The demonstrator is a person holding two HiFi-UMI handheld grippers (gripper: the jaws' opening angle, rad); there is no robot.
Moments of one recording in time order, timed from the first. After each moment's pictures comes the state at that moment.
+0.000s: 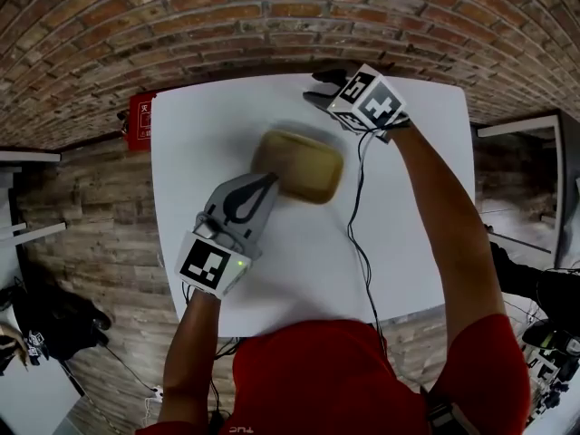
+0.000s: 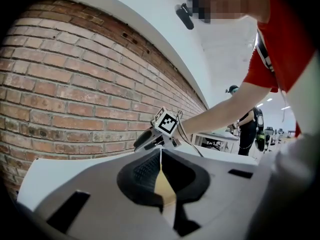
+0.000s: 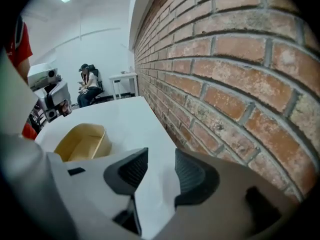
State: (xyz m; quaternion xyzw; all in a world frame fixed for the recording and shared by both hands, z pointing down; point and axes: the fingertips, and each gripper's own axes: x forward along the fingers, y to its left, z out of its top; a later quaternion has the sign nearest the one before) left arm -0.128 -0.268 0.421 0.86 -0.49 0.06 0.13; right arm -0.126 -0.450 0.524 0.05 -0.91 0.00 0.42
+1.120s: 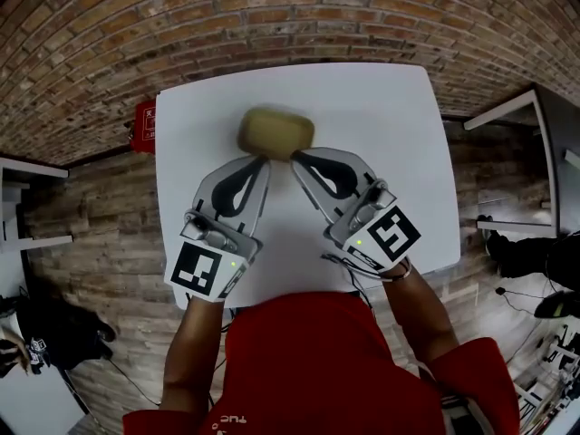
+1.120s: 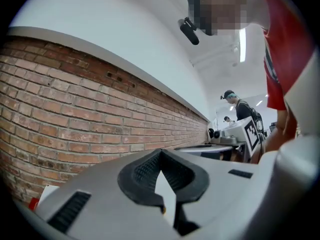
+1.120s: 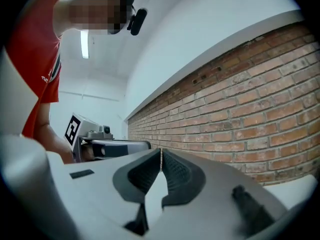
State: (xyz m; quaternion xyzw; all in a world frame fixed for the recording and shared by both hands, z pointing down) left arm -0.073 -0.185 0.296 0.85 -0.52 0.00 0.03; right arm -0.043 -0.197 0.307 0.17 -0.99 0.02 0.00
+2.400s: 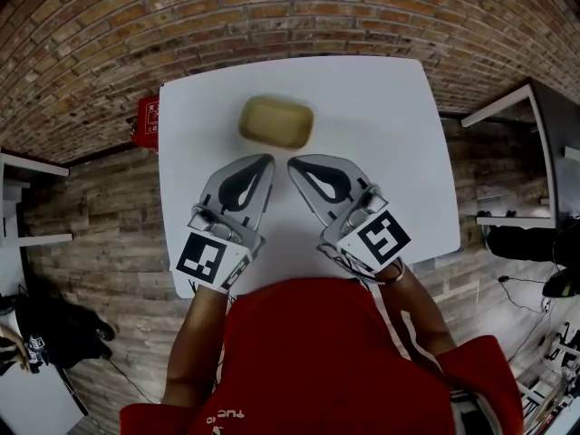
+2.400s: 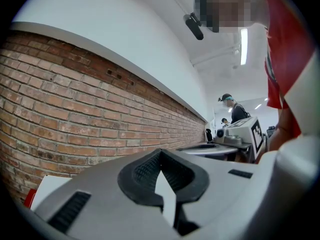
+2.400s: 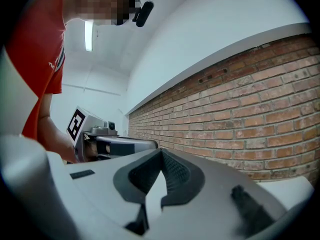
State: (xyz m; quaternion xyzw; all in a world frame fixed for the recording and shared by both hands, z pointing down) left arm -0.063 -0.151 0.308 0.86 -0.51 -0.01 0.05; right arm -0.043 -0.151 0.310 0.17 -0.98 0.01 0.02
